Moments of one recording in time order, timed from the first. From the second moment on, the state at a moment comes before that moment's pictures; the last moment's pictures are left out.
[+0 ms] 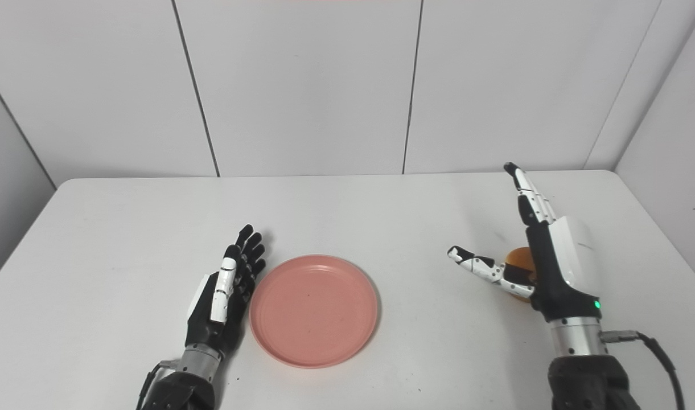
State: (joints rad) left arm -0.23 -0.04 -0.02 0.15 -0.15 -0.06 -0.12; right arm -0.20 -0.29 -0.11 -0.26 -0.64 0.02 -0.06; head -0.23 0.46
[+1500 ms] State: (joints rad) left arm -0.25 -0.01 0.00 0.18 -0.22 -0.10 -0.18; right arm -0.26 -0.39 -0.04 0.00 -0.69 0.23 0.03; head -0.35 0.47
